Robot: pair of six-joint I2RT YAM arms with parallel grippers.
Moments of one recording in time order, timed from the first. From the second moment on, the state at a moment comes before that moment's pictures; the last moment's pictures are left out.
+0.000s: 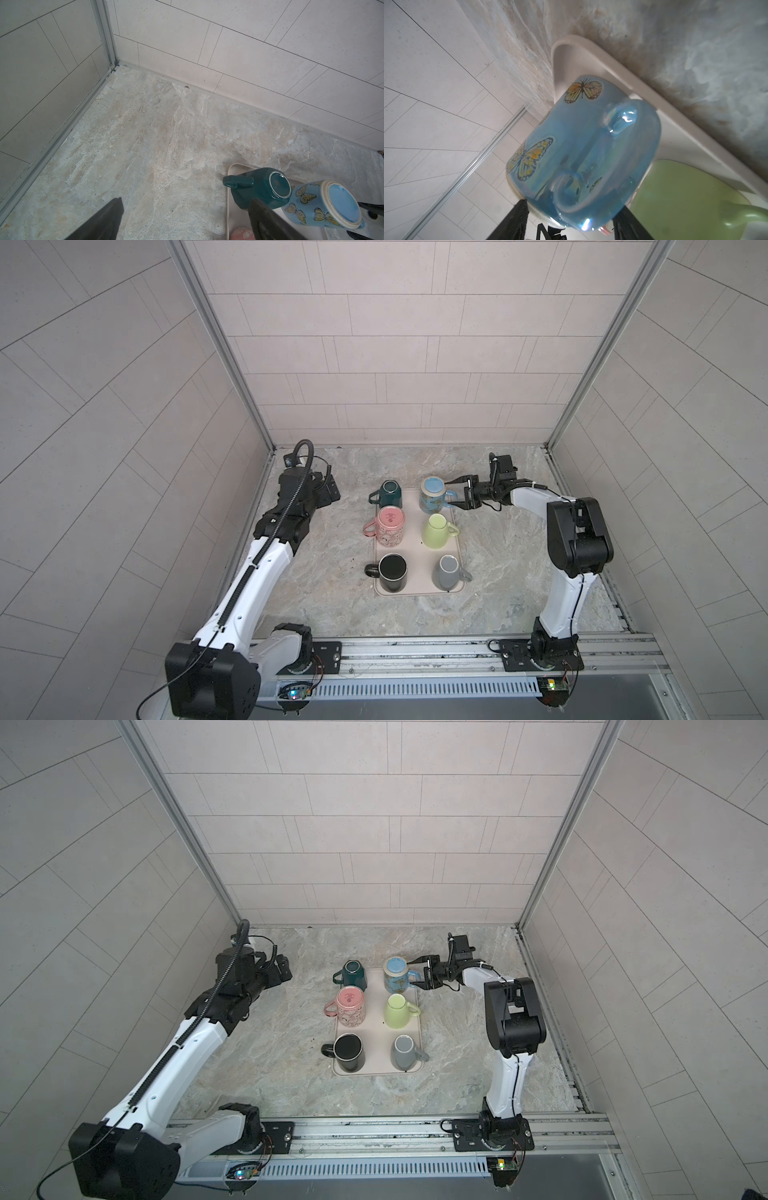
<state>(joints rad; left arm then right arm) -0.14 1.12 0.98 -0.40 -0.18 -0.38 0.07 1.94 1.27 -0.17 -0.87 1.58</state>
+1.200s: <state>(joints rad) -0.14 1.12 0.98 -0.41 -0.18 -0.38 0.05 1.99 1.22 -0.04 -0.90 1.68</state>
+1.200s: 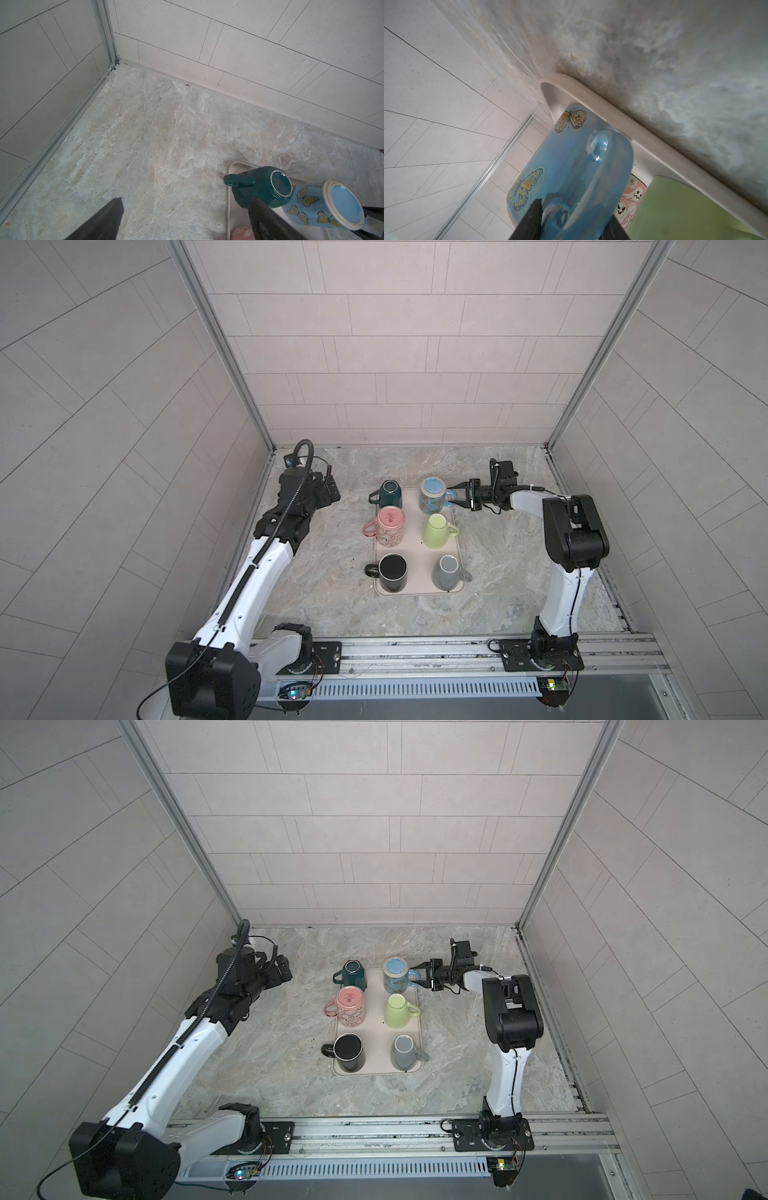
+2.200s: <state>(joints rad) -0.14 1.12 0.98 -0.42 -0.20 -0.38 0.06 2.03 1.14 0.30 -0.92 1.84</state>
